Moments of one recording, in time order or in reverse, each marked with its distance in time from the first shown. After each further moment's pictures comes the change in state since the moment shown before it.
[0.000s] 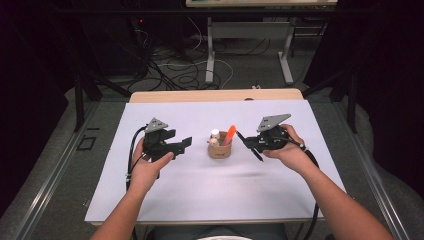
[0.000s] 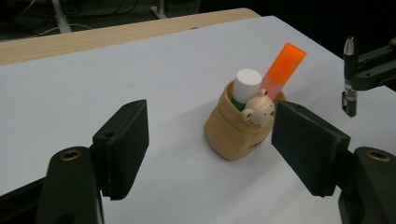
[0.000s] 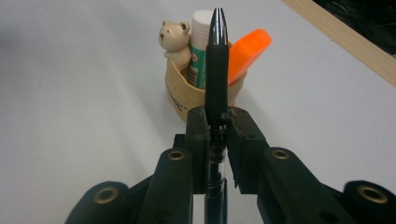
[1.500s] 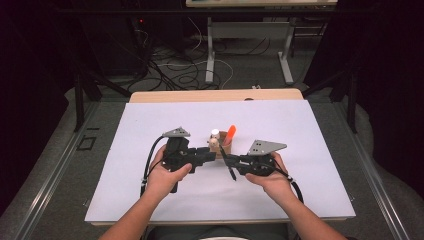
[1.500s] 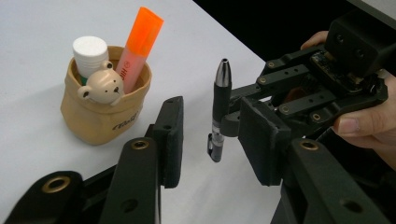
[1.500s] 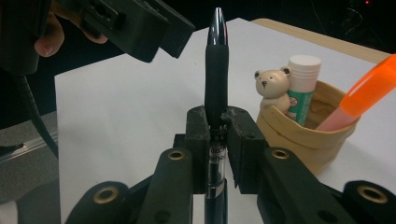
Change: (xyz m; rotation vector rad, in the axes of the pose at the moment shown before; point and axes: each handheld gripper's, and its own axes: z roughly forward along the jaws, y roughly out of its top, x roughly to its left) left arm -0.058 0.000 0.011 0.119 -0.362 -0.074; right arm 0.075 -0.021 0.023 -0.290 0.079 0.133
